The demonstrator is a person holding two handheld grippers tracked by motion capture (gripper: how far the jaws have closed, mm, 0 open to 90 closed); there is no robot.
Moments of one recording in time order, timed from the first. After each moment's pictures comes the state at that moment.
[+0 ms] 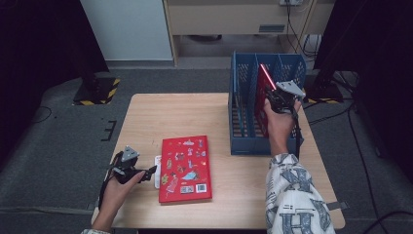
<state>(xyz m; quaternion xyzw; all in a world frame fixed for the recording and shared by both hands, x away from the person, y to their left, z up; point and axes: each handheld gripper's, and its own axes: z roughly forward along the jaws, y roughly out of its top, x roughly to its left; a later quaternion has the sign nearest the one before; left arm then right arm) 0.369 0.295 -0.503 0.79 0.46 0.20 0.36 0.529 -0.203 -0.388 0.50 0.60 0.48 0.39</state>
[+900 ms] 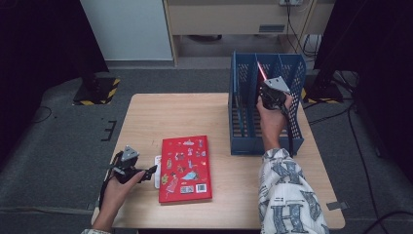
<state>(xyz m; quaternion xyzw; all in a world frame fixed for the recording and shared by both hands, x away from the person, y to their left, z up) 0.370 0.294 -0.503 0.79 0.46 0.20 0.36 0.544 -0.177 -0.388 0.48 0.62 0.43 0.46</state>
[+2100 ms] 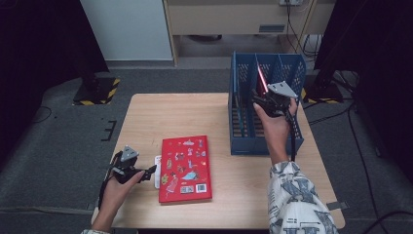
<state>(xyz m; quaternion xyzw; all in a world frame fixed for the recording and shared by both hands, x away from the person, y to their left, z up) 0.369 0.296 -0.502 0.79 0.46 0.20 0.36 0.507 -0.180 -0.374 0.48 0.63 0.46 0.41</state>
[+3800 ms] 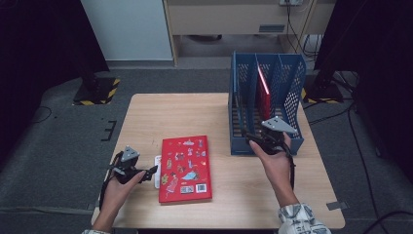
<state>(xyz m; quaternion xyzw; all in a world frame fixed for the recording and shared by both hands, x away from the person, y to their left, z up) 0.368 0.293 -0.502 0.78 0.46 0.20 0.37 0.414 -0.164 -0.416 0.44 0.69 0.50 0.29</state>
